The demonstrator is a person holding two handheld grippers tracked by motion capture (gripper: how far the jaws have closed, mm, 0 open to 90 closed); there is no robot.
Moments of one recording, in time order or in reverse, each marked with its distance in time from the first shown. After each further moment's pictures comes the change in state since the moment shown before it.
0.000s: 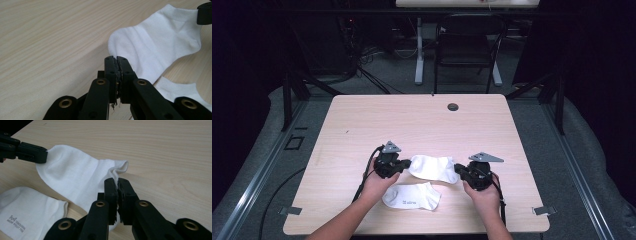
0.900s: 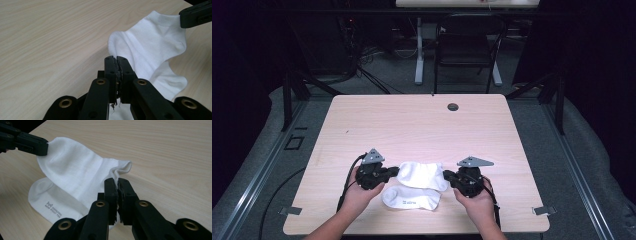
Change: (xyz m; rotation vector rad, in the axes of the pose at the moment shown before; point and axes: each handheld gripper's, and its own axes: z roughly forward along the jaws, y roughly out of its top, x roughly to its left) left arm -0.007 -0.024 -0.060 -0.042 -0.025 0.027; right arm 0.042 0.004 -0.012 0.049 0.081 -0.074
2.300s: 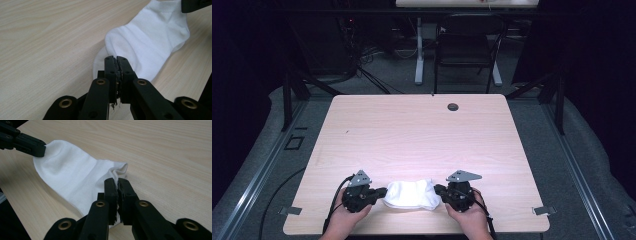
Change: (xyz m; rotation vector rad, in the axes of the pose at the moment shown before) left arm -0.006 -0.059 -0.020 0.066 0.006 -0.036; right arm 0.027 -0.029 0.011 0.053 0.053 -0.051
